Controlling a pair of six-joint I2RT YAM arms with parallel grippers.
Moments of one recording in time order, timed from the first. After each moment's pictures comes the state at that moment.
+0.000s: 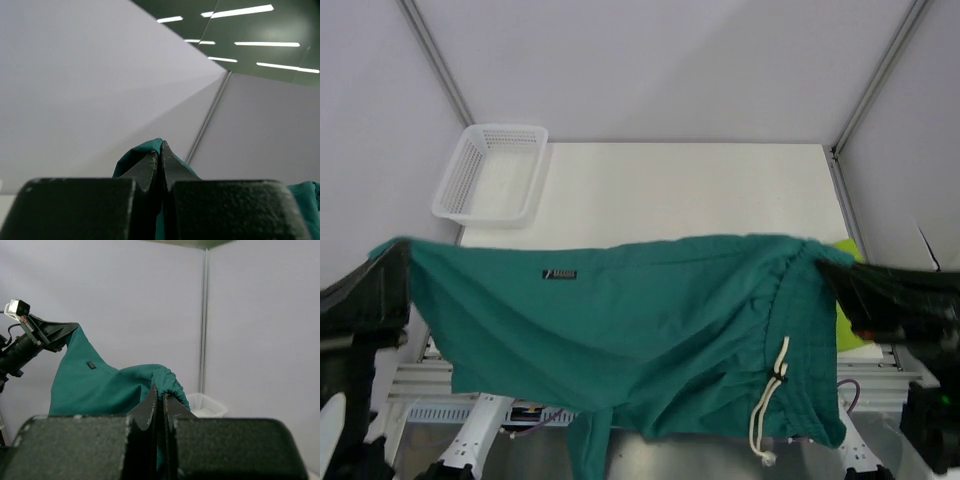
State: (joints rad) left arm -0.11 0.49 1.73 -0.59 0.11 -0.60; right arm 0.10 0.51 1.51 -0.17 -0.72 0.60
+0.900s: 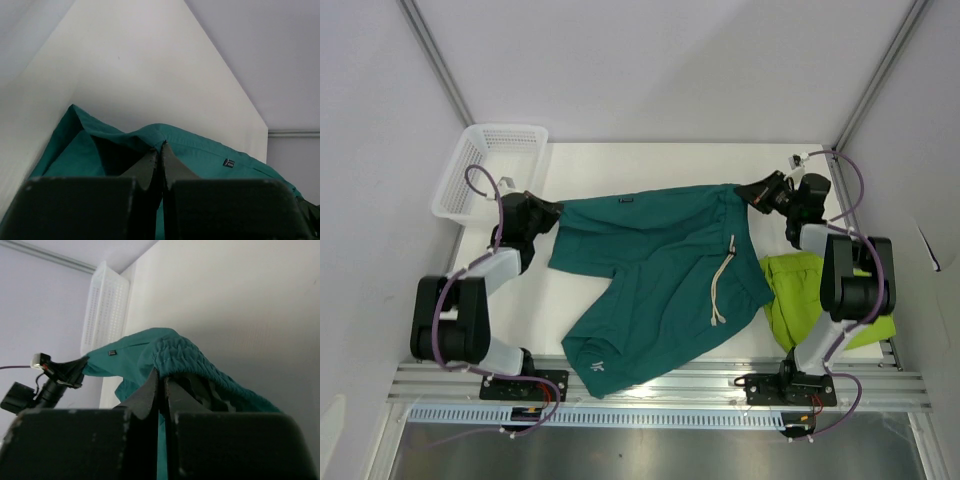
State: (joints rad) left arm -0.02 1.38 0.68 0.33 0.07 -0.90; right arm -0.08 1.69 0.89 0.56 -0.71 0.85
